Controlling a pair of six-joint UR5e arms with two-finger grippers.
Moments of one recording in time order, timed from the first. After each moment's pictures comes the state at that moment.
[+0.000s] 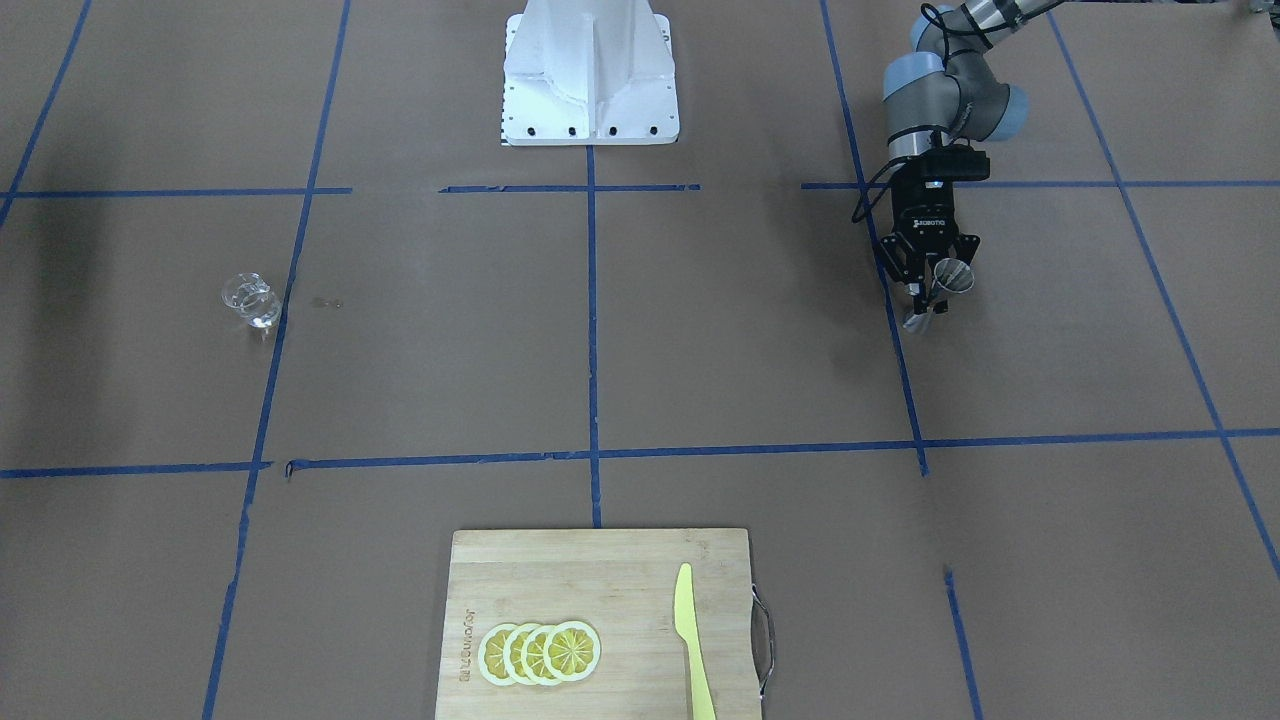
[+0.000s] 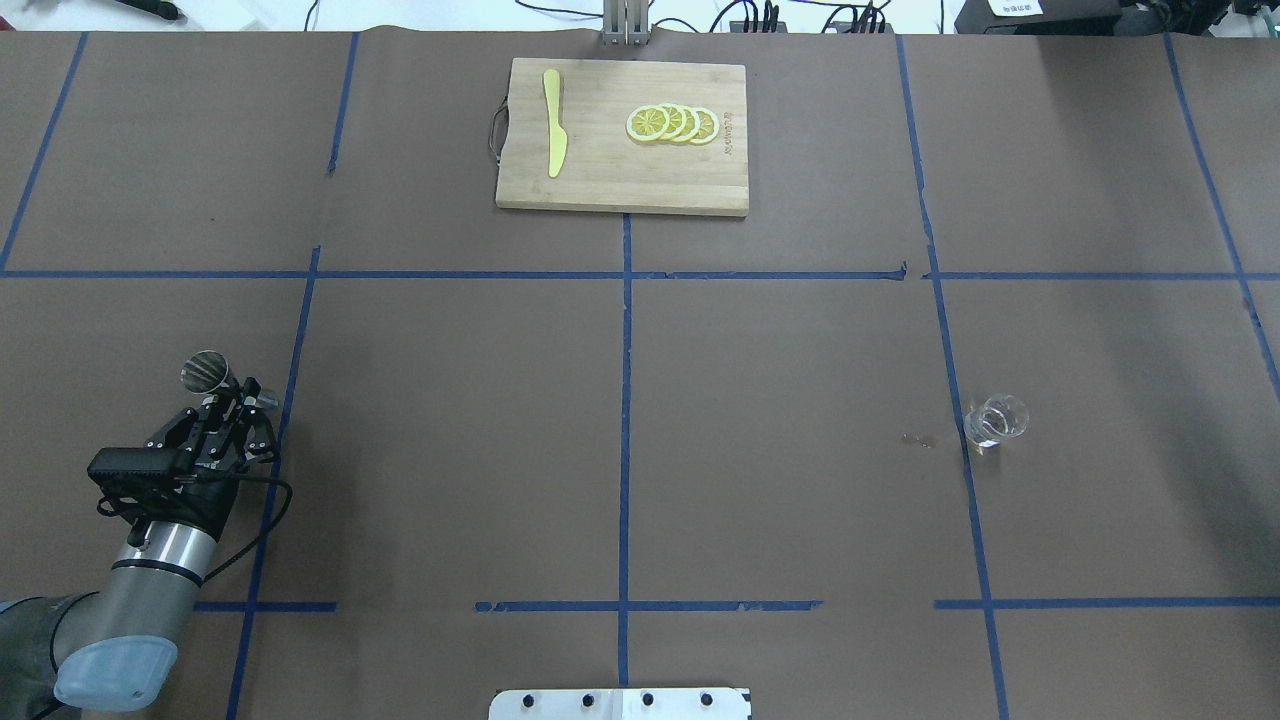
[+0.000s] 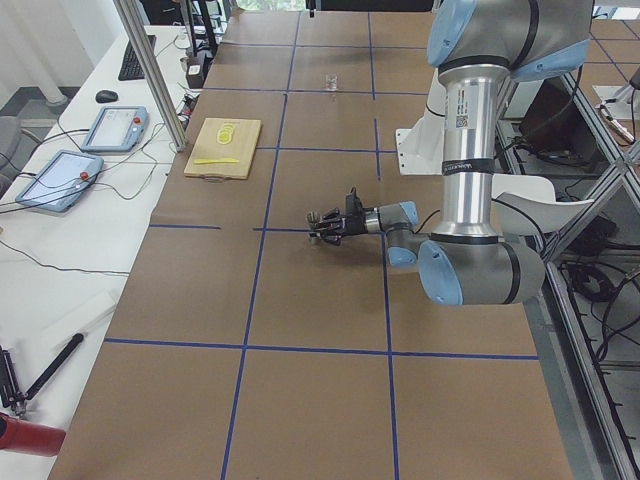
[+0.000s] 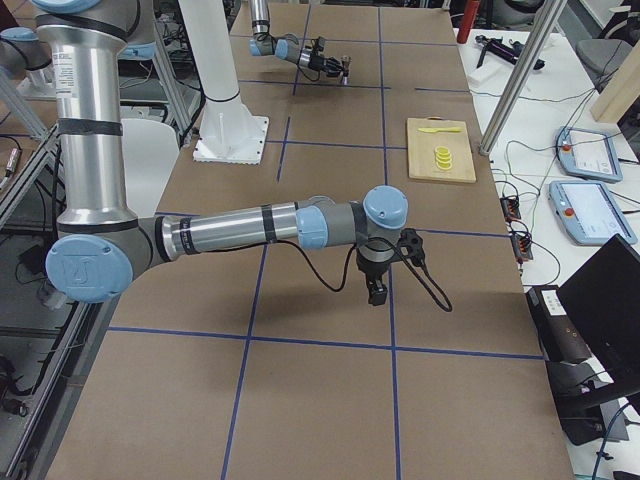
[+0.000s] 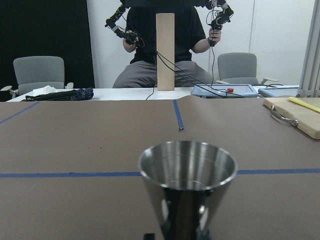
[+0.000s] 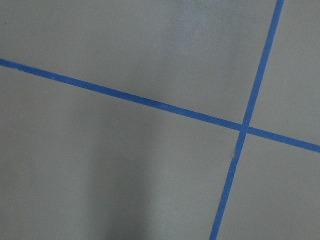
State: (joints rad) left arm -0.13 -1.52 -1.56 -2.63 -0.41 -1.34; right arm 1.43 -1.56 1.74 -1.60 2.34 -0.06
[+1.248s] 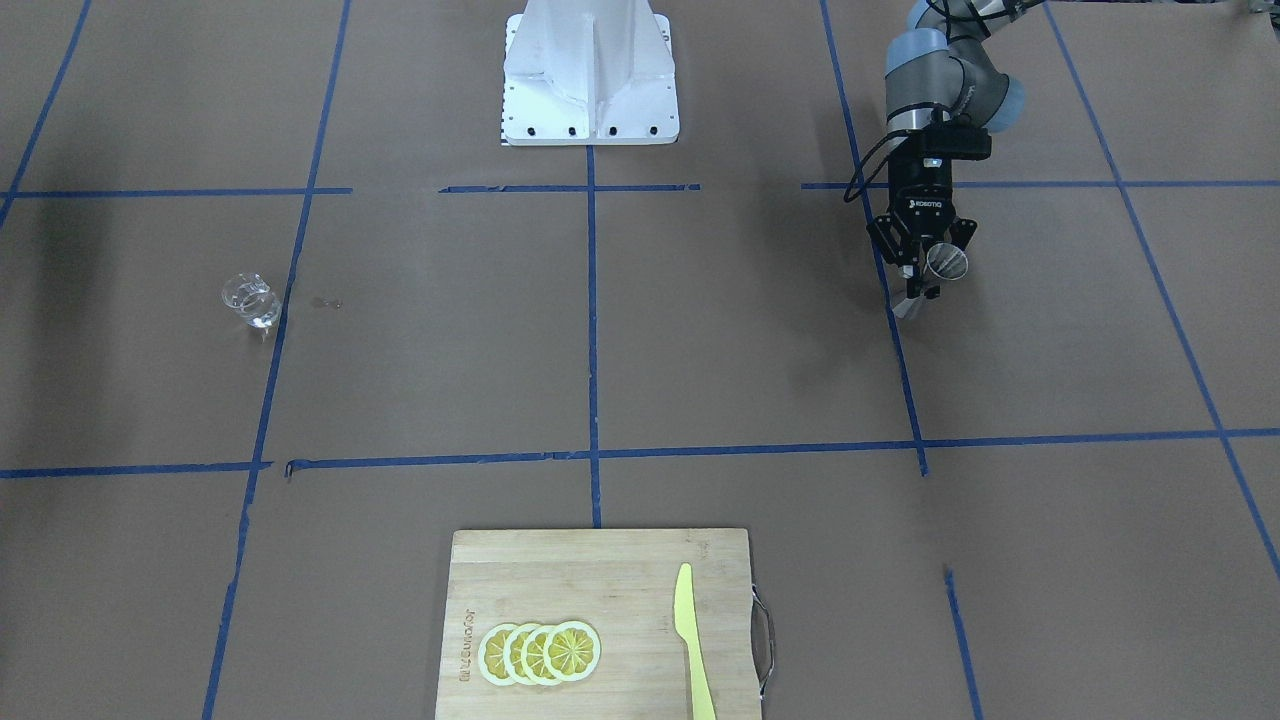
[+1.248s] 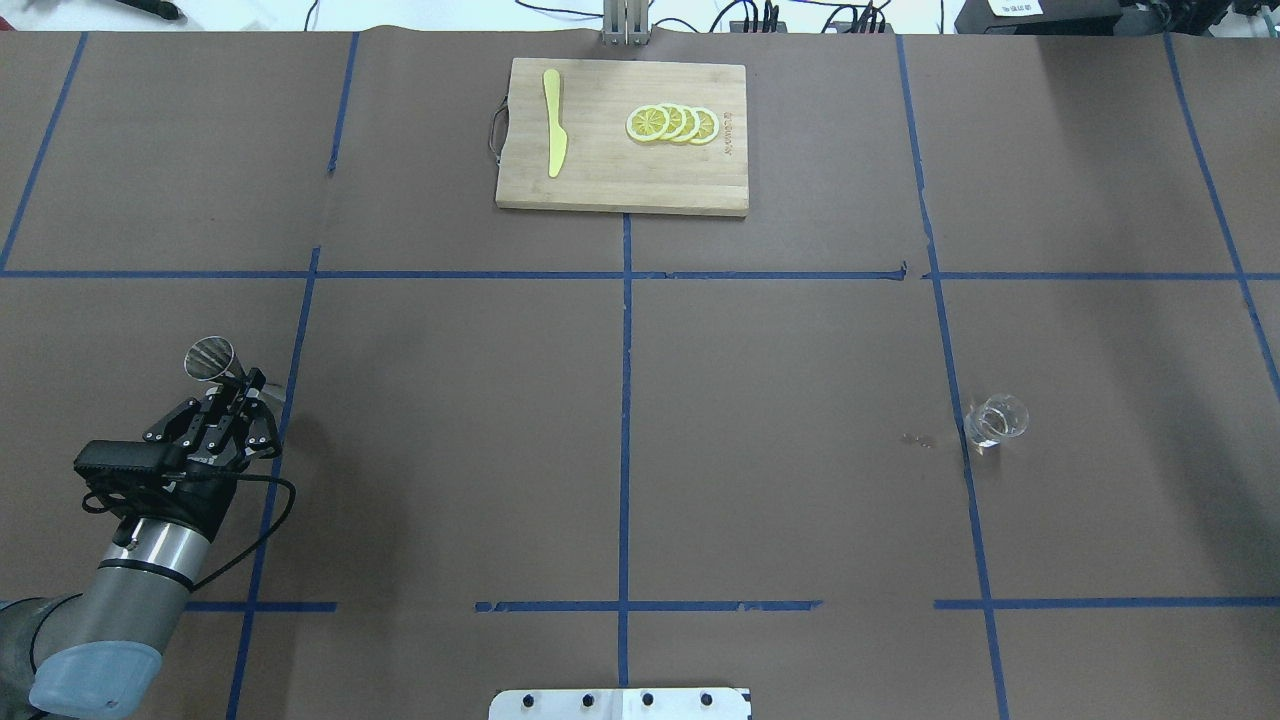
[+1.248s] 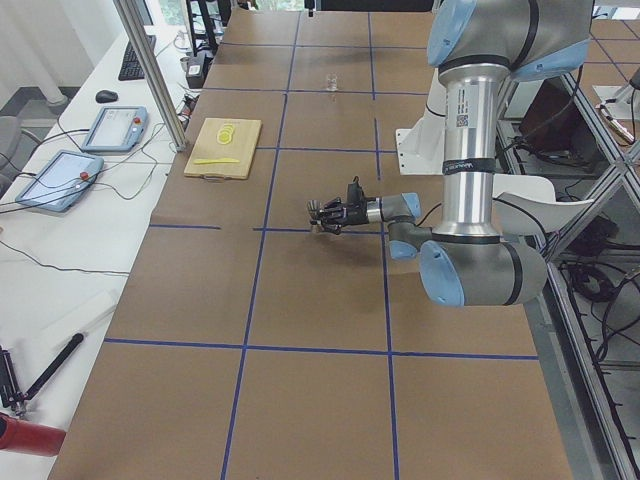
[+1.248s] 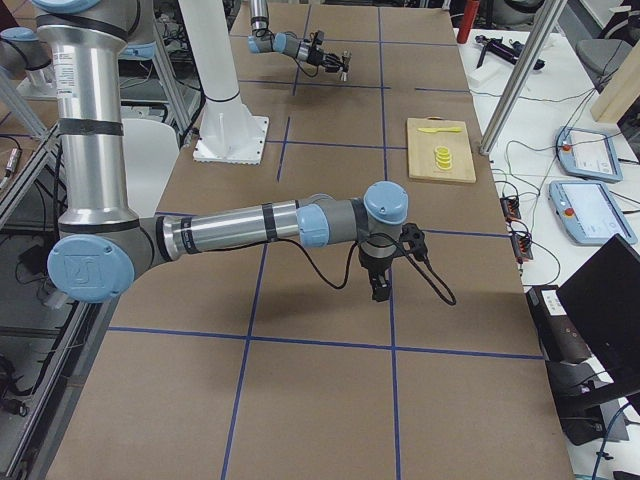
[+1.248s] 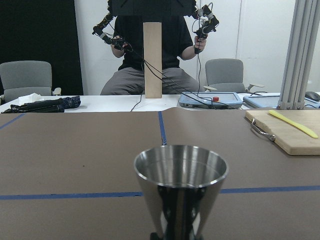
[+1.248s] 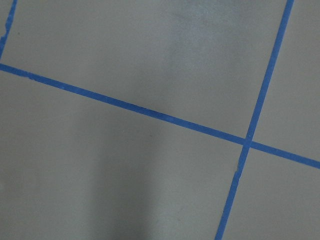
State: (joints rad) left arm -0.13 -1.50 -1.65 -2.72 -0.42 -1.22; right arm 1.43 -1.56 1.74 -1.54 2.35 -0.04
